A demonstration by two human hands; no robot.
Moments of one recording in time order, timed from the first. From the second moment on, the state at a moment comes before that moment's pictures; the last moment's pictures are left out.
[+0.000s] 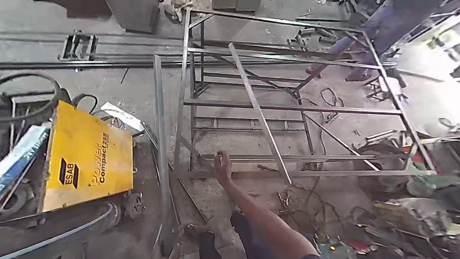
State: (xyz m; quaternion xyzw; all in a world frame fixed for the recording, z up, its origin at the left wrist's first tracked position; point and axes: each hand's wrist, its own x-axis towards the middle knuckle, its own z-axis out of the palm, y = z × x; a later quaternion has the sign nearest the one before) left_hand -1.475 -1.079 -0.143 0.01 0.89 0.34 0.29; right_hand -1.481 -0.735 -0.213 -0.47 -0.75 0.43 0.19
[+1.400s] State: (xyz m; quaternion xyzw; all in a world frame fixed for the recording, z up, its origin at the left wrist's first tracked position) left_hand -1.368 -0.611 -0.201 0.12 0.75 0.40 0.52; right_hand -1.124 -0.643 -0.179 -0.65 -0.58 0.49 0.06
